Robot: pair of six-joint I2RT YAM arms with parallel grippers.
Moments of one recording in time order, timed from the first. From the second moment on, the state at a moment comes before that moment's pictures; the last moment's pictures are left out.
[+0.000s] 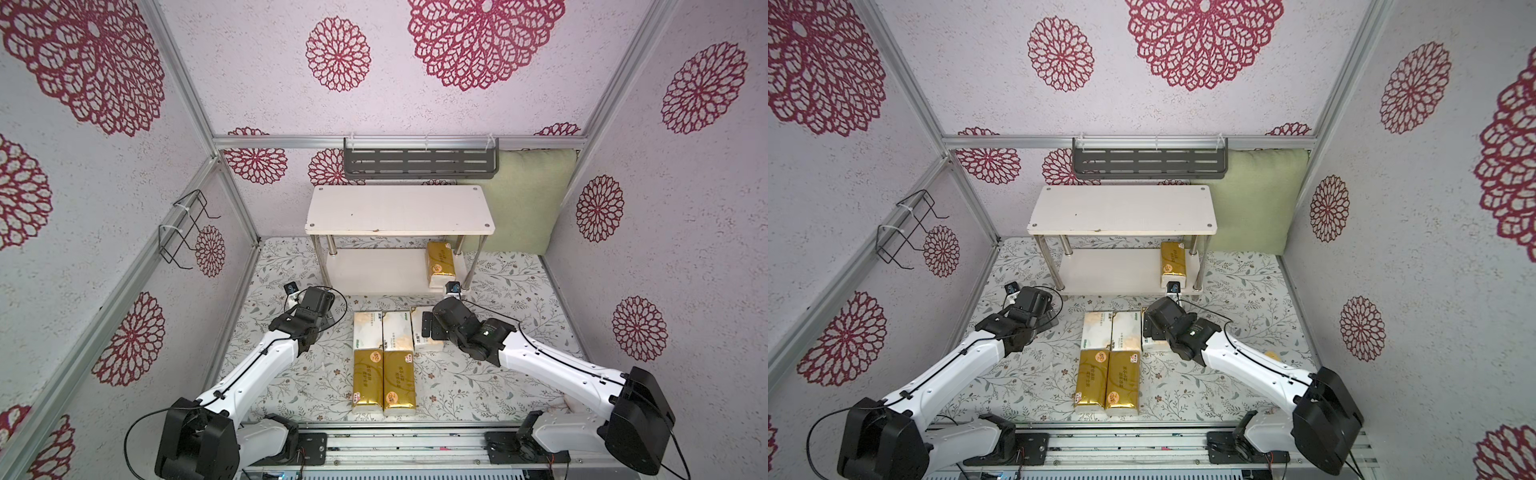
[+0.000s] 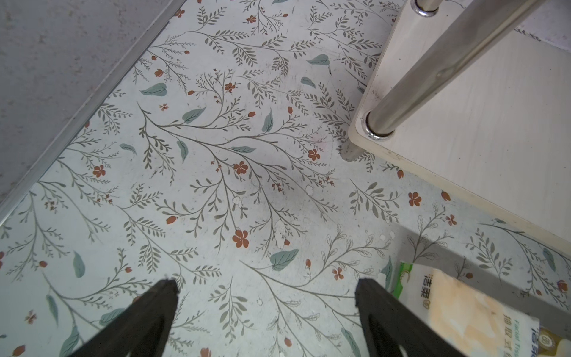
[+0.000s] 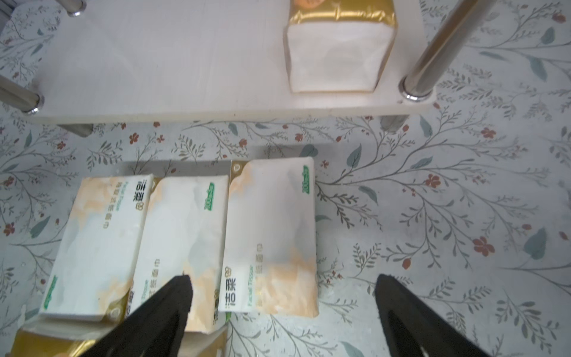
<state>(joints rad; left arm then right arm) -0.36 1.23 0.83 -0.62 -0.51 -0.74 0.87 1.29 0.91 -0.51 0.42 0.70</state>
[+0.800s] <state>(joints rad) -0.36 1.23 0.83 -0.62 -0.51 -0.75 1.14 1.25 0.84 -0.60 0.36 0.95</state>
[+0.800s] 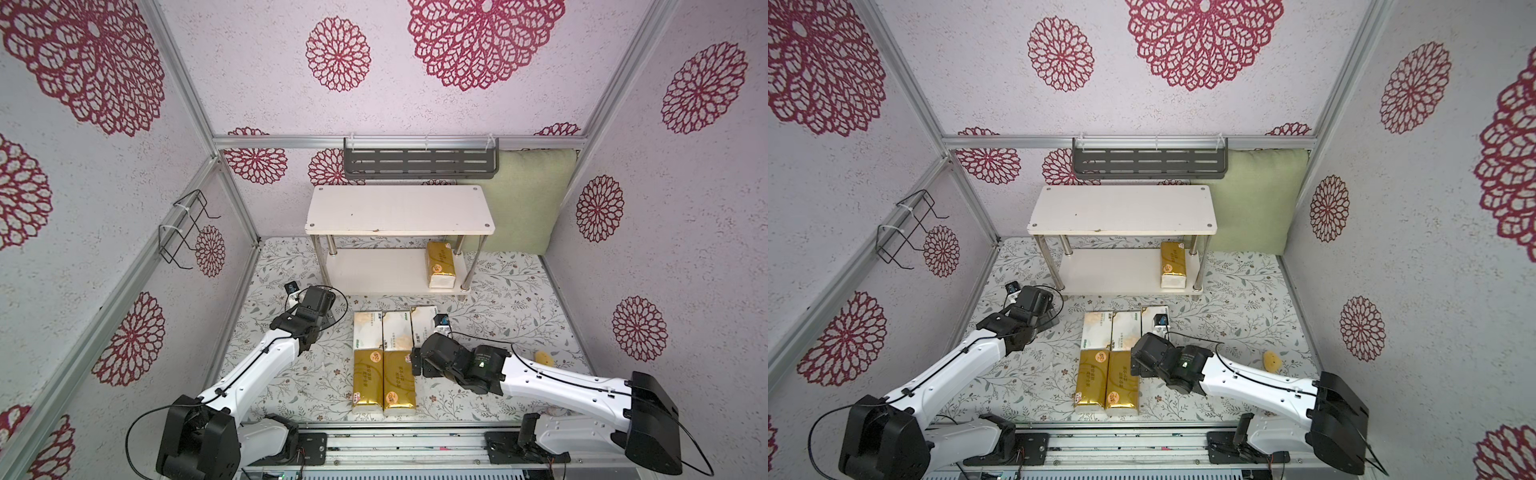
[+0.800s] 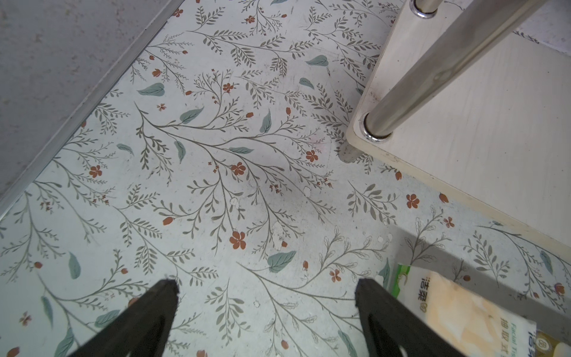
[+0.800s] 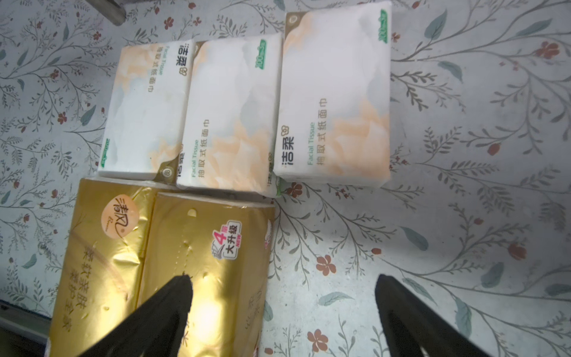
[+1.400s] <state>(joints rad) -0.36 1.20 0.83 -0.62 -0.51 -0.74 1.22 1.42 0.90 -0.51 0.29 0.99</state>
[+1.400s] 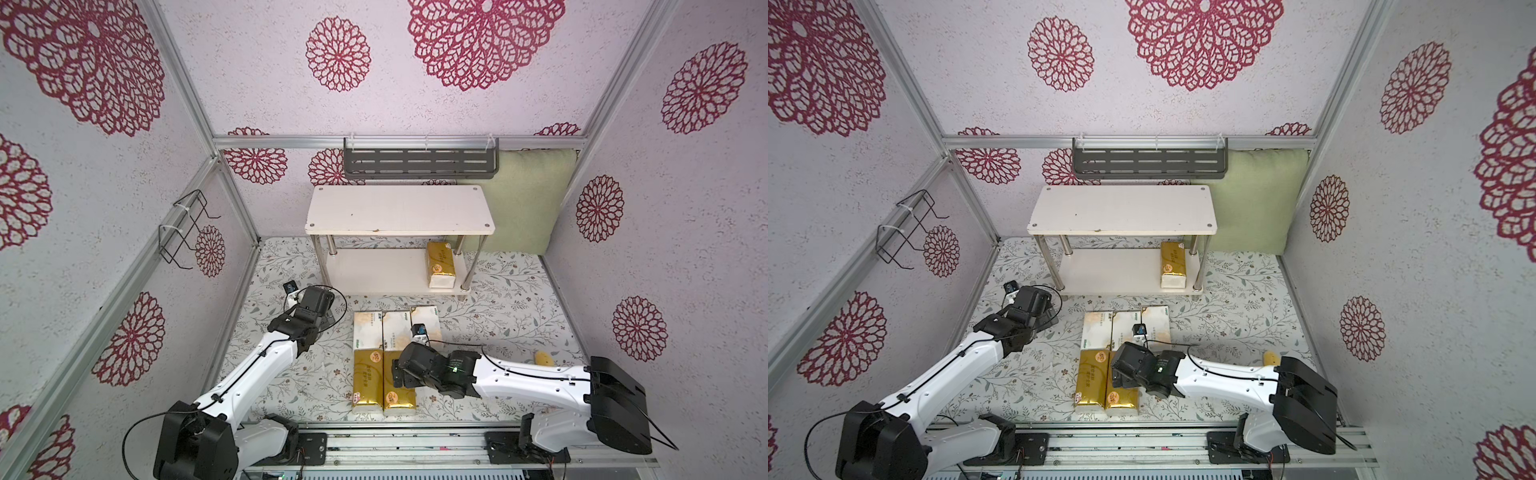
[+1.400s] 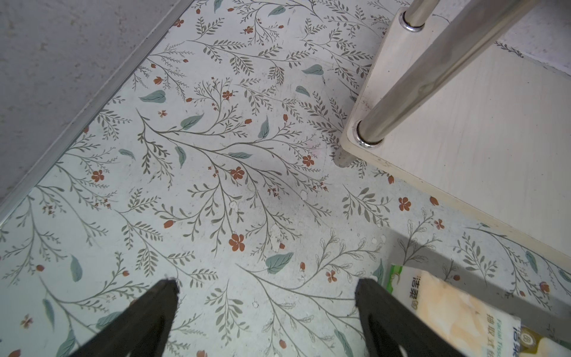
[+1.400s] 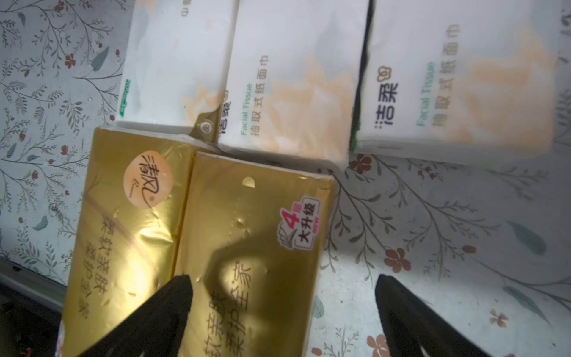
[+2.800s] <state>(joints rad) -0.36 1.19 0.82 -0.61 -0.51 -0.73 1.23 1.50 0.87 -0.39 0.23 1.02</state>
